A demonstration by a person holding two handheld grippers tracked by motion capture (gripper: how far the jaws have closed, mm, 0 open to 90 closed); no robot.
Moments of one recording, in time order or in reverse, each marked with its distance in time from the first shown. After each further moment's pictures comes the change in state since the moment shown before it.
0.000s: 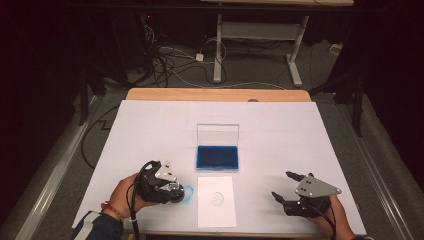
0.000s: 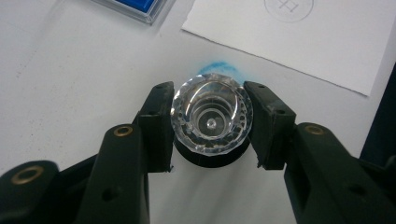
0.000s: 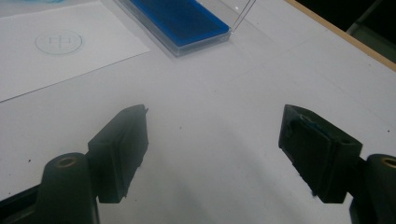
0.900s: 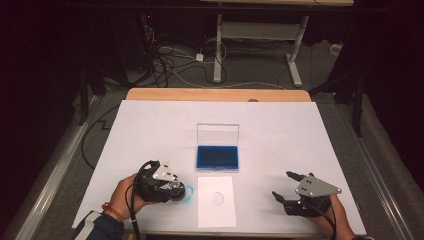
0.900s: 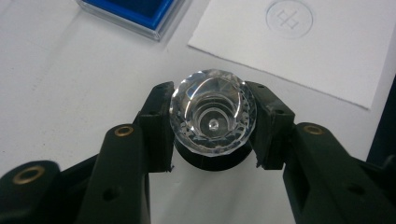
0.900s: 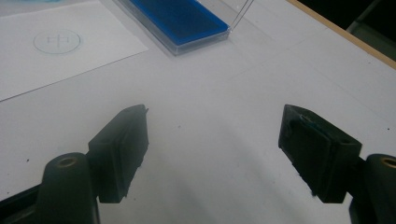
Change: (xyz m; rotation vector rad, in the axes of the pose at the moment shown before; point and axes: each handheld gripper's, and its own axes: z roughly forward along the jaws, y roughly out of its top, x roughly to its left) left arm -0.001 -0.001 -0.004 -0.063 0.017 0.006; right arm -0.001 -0.001 0.000 0.001 0.001 0.002
